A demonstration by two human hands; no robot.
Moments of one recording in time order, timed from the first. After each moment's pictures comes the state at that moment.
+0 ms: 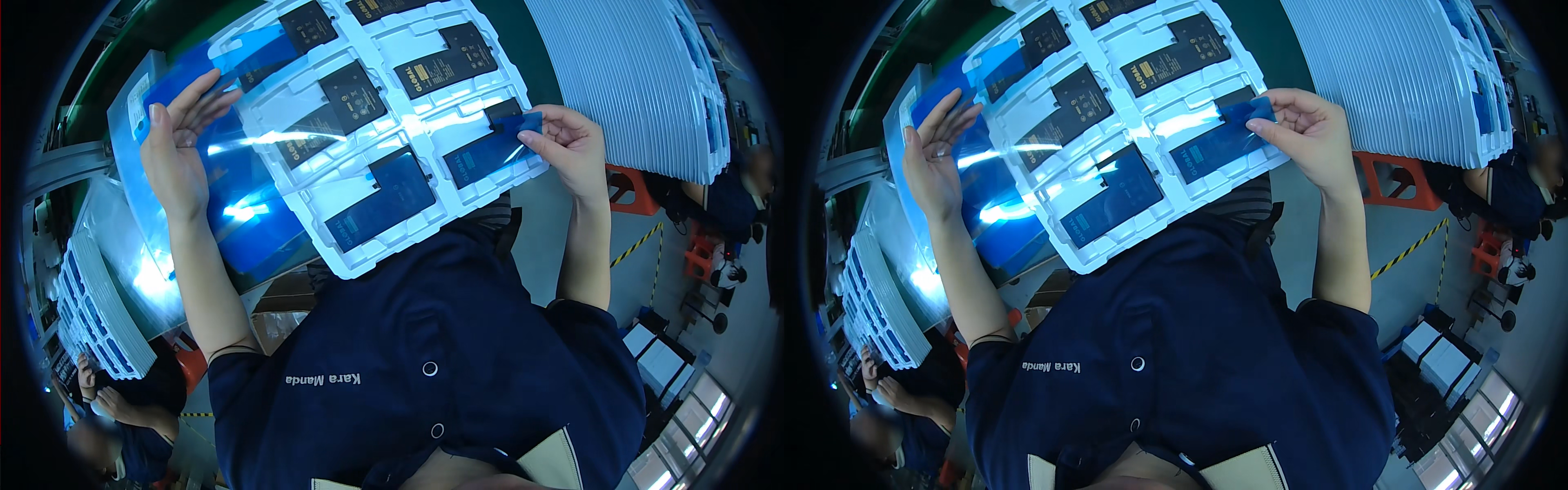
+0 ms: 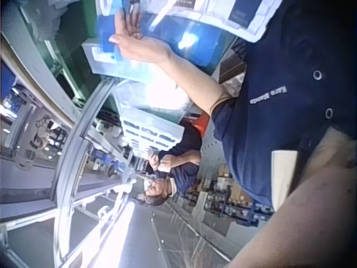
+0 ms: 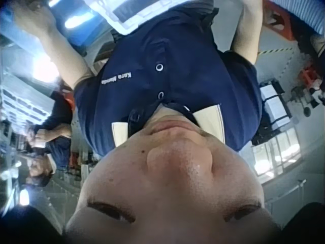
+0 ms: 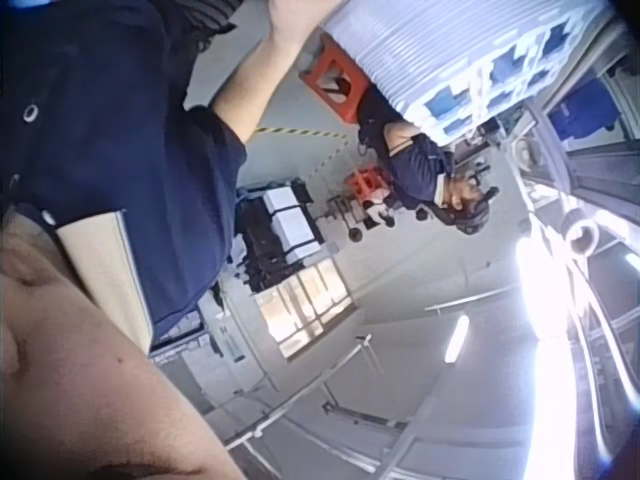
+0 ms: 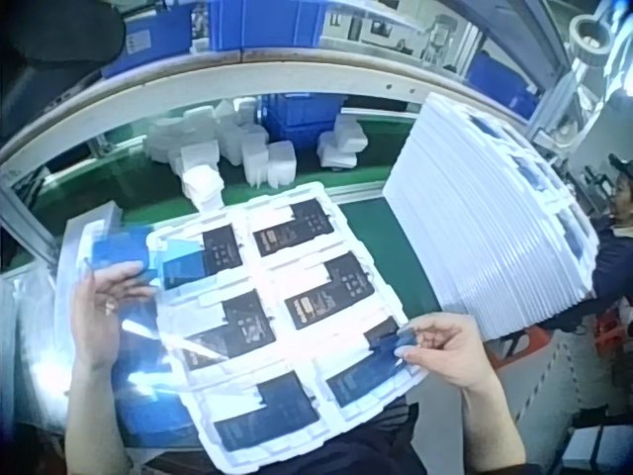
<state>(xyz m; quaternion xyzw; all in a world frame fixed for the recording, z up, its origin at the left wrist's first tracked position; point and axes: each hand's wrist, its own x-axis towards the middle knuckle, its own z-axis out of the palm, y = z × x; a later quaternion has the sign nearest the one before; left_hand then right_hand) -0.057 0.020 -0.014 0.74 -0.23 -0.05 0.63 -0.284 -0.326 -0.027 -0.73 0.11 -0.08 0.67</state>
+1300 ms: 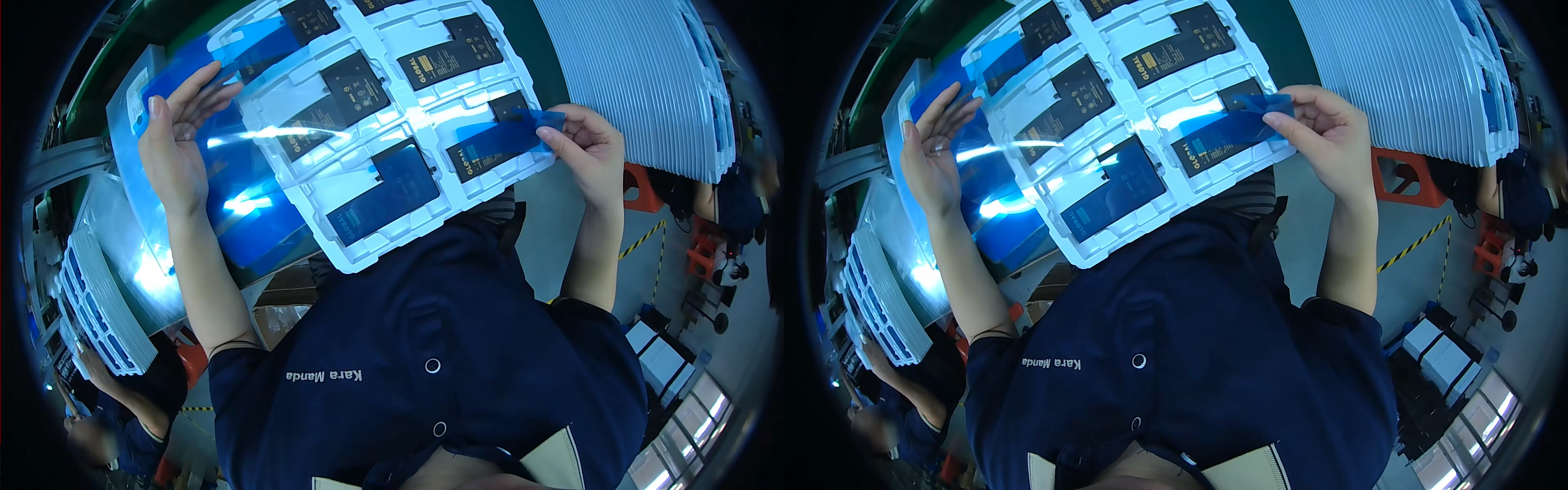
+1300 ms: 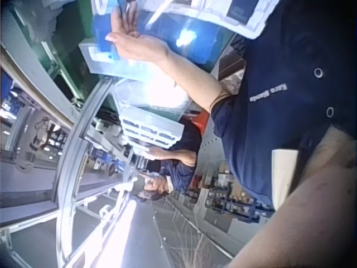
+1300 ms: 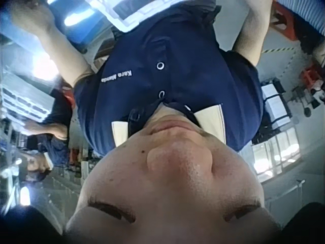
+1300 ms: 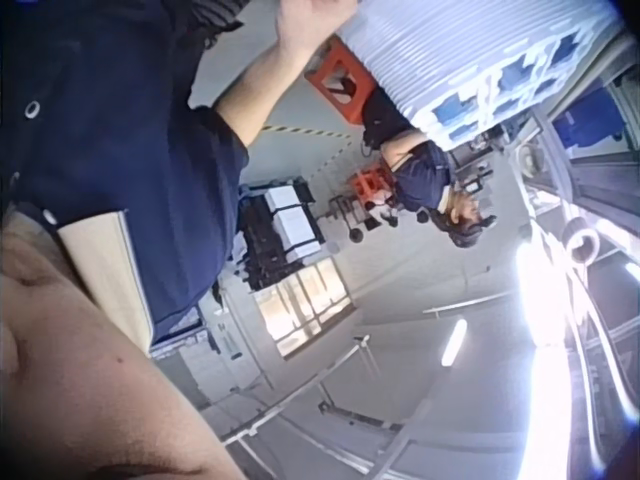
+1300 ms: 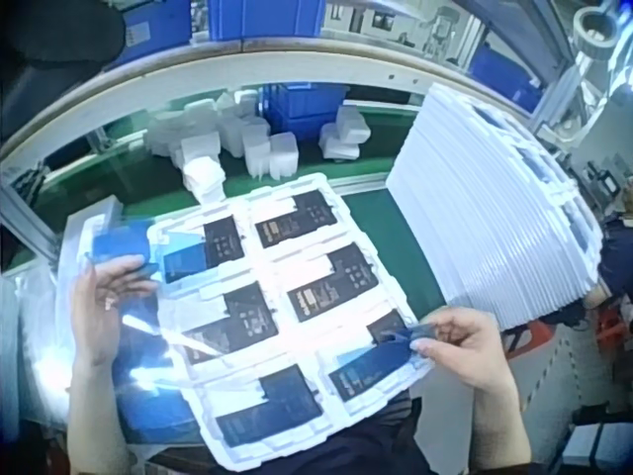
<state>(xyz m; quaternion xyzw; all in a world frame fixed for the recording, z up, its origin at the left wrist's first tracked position) -0.058 0.019 -0.014 0.74 -0.23 -0.05 0.62 -0.296 -0.325 -0.013 -0.78 0.13 -0.10 0.61</state>
